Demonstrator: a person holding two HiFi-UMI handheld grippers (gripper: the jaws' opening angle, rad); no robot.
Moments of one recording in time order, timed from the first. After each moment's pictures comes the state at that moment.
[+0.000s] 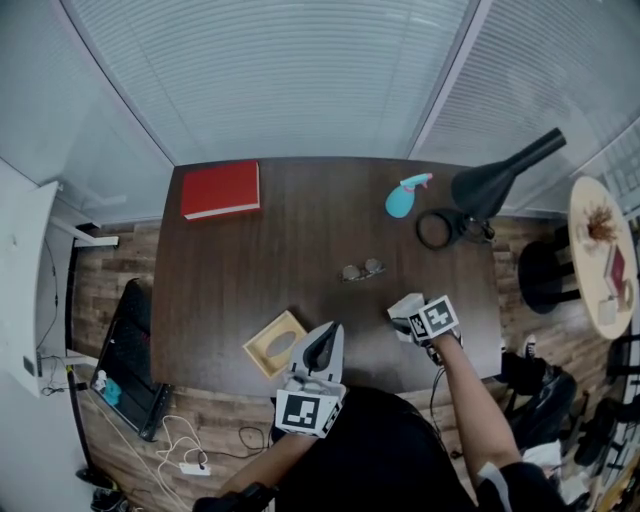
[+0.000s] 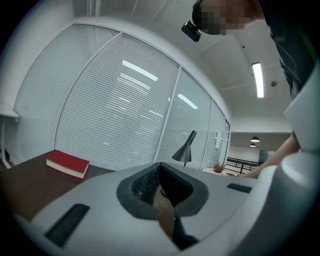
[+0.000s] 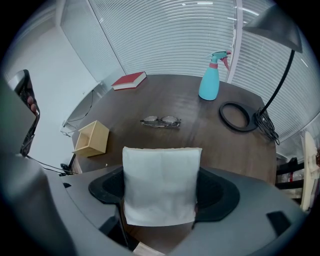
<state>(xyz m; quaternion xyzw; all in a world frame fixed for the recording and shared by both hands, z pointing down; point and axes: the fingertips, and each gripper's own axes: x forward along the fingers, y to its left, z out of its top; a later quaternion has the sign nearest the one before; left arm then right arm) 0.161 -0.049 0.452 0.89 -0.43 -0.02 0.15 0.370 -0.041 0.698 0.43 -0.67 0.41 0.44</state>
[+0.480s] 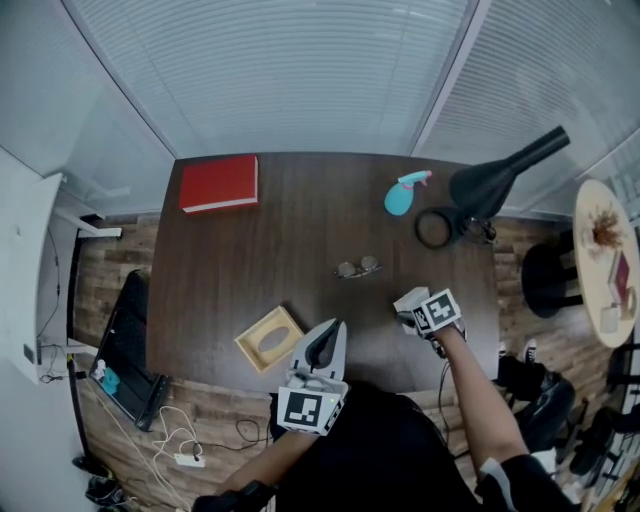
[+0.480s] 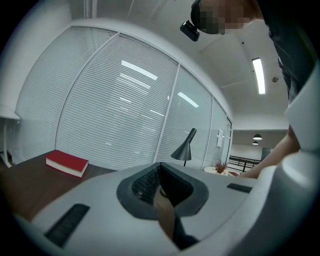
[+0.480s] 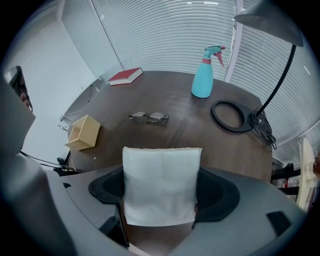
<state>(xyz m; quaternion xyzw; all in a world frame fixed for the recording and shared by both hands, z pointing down) 0.189 -0.046 0.457 0.89 -0.44 -0.01 0.15 0.411 -0.053 0.716 0.43 -0.67 0.39 0.46</state>
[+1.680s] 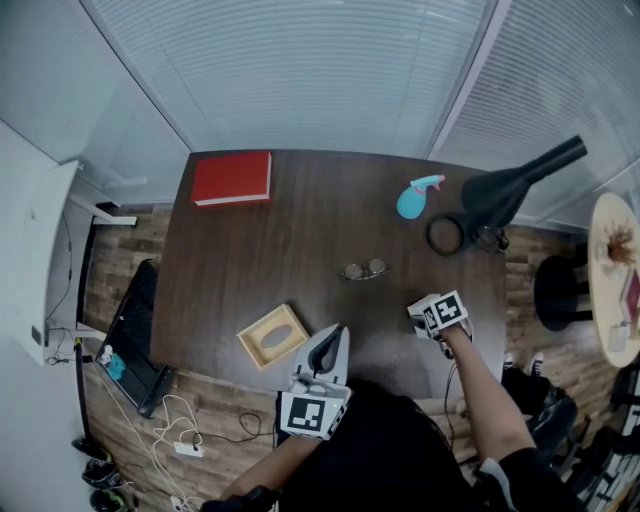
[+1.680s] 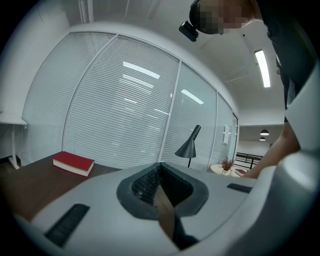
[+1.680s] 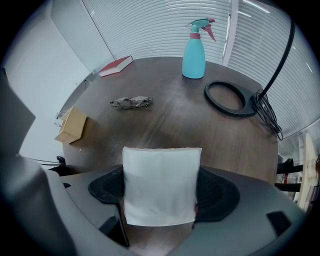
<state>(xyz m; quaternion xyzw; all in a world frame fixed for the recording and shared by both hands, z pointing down) 0.194 -0.042 0.462 0.87 -0.47 0.00 0.14 0.451 -0.051 0.769 0.41 -0.64 0.42 0.49</state>
